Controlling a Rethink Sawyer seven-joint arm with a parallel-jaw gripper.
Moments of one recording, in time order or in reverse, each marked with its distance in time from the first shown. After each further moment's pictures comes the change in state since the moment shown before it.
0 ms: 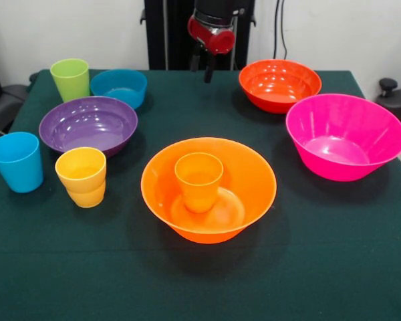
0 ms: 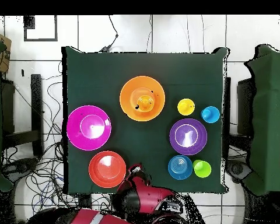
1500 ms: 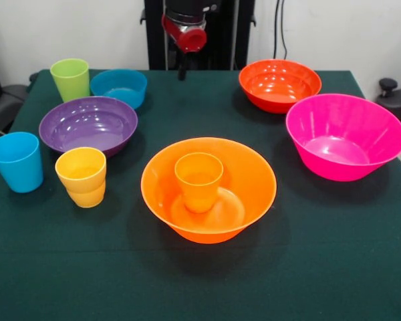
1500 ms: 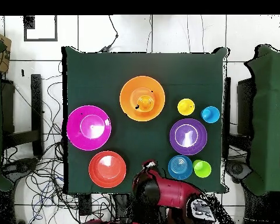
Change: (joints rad) arm -0.186 -0.101 0.071 -0.072 -0.089 0.245 -0.003
